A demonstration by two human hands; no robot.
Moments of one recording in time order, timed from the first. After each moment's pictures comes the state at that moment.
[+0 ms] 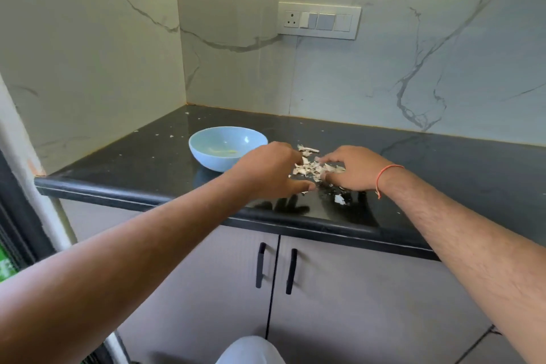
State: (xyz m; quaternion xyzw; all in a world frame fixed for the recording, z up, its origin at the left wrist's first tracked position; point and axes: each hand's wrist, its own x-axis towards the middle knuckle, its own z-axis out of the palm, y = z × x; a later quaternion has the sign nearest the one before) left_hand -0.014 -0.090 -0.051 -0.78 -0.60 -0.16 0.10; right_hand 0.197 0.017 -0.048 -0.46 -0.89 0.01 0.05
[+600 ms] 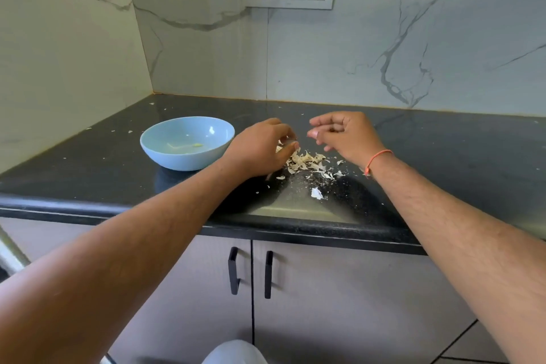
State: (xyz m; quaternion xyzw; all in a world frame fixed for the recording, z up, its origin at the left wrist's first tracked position) left_hand 0.001 0.002 -0.075 -0.77 -0.57 -0.27 0.06; right_hand 0.216 0.059 -0.065 -0.39 -0.76 0.29 0.43
